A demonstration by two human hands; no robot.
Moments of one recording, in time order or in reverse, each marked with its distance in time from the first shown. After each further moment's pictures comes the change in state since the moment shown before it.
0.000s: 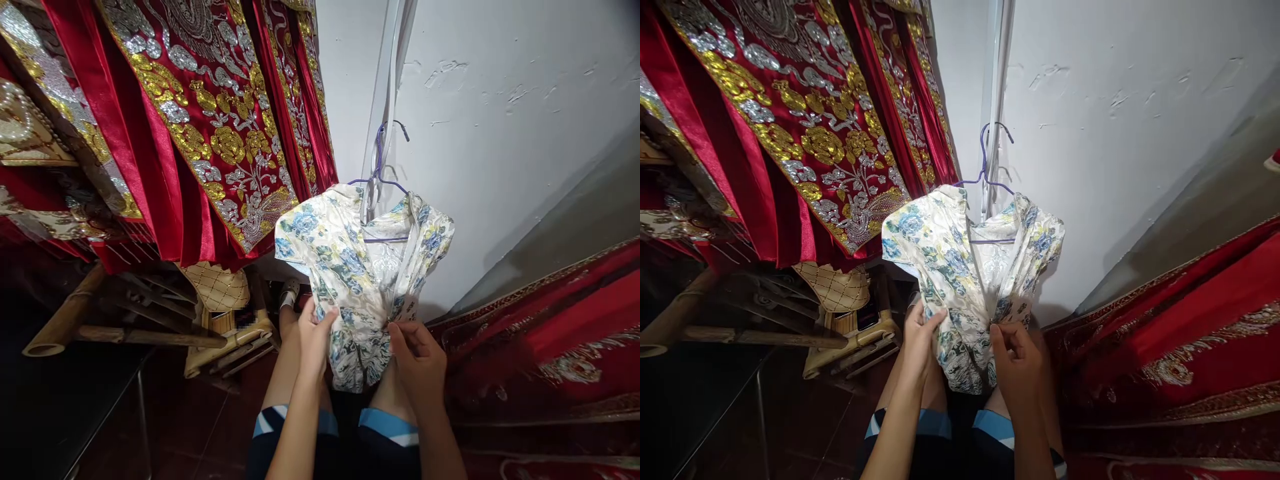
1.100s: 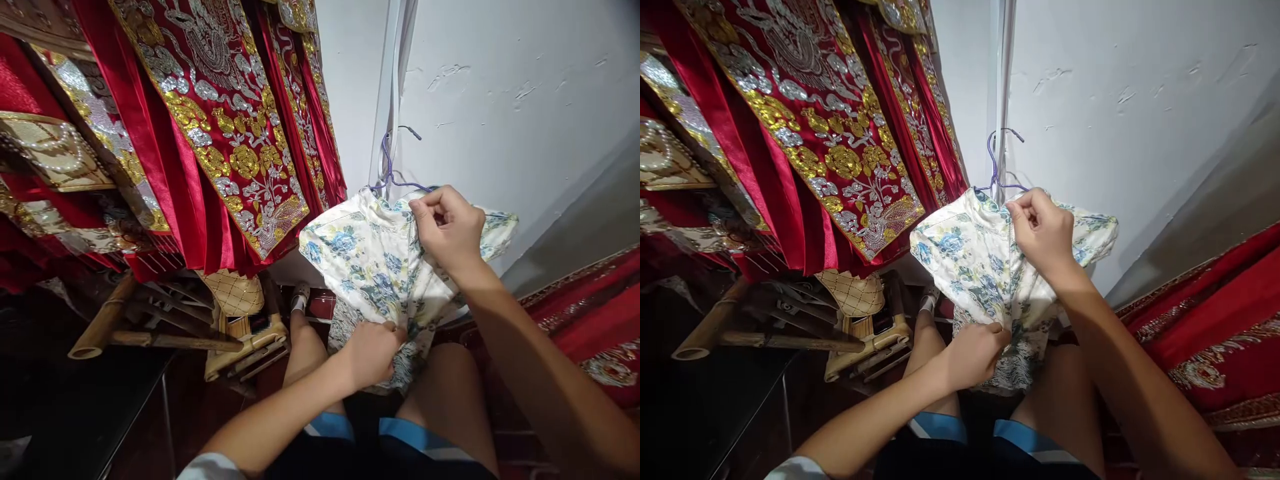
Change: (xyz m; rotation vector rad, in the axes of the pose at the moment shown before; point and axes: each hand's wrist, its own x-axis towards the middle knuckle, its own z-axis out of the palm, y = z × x) left_hand -0.009 0.031 0.036 1.460 -1.074 0.653; right_hand 0.168 -0.114 0.020 -0.312 0.114 -0.889
